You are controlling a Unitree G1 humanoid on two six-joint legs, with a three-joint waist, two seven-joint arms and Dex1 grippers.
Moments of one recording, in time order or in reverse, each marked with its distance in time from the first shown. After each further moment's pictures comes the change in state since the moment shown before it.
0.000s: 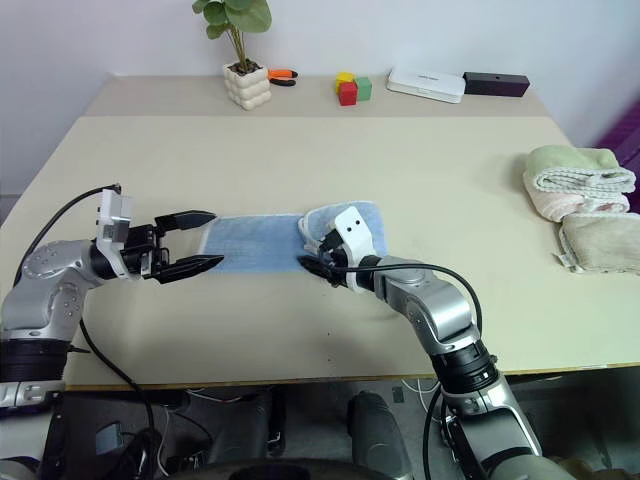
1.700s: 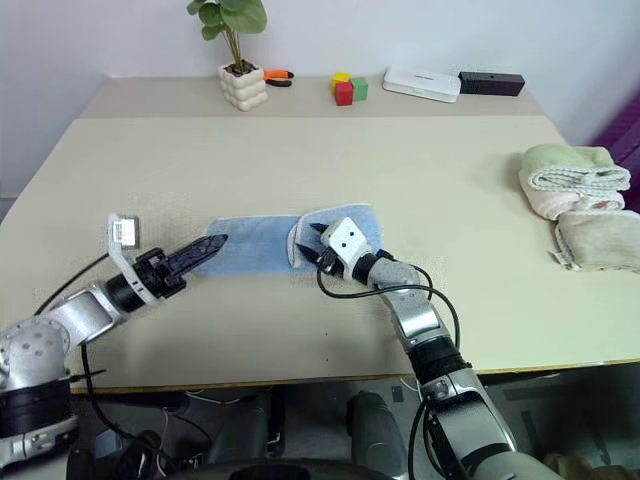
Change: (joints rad) left arm 0.221 -0.209 0.275 -0.354 -0.704 0.876 0.854; right arm -0.027 0.106 0.003 0.503 -0.378 -0.901 0.120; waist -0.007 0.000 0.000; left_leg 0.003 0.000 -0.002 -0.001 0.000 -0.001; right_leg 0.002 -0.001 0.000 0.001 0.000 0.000
